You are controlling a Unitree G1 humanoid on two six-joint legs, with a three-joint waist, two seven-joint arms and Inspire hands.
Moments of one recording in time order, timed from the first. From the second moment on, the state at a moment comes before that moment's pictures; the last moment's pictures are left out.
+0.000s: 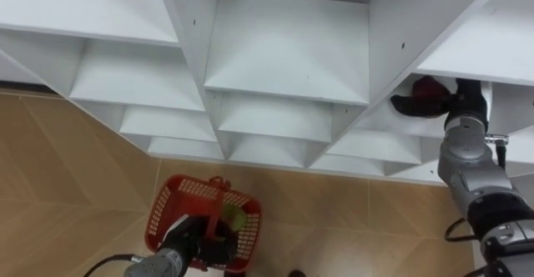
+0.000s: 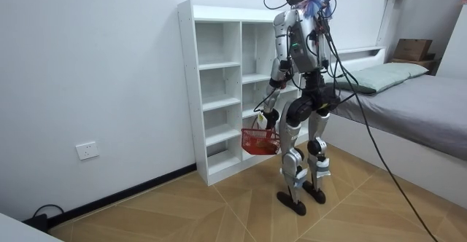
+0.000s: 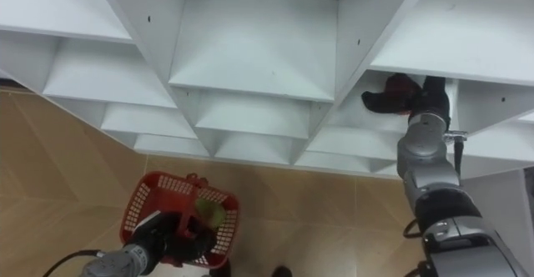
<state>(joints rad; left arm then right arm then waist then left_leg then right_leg) -0.12 0.24 -0.34 0.93 -0.22 -0.01 -0.12 -0.56 -0.40 0.13 0.97 0.23 -0.10 -0.38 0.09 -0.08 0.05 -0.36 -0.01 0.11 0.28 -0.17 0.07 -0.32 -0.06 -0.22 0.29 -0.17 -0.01</state>
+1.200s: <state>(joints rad) -0.14 0.22 -0.36 0.96 -0.22 -0.02 -0.12 -0.56 -0.39 0.18 1.03 0.22 -0.12 -0.41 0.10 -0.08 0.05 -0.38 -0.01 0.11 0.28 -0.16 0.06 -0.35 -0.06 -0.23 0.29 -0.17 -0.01</state>
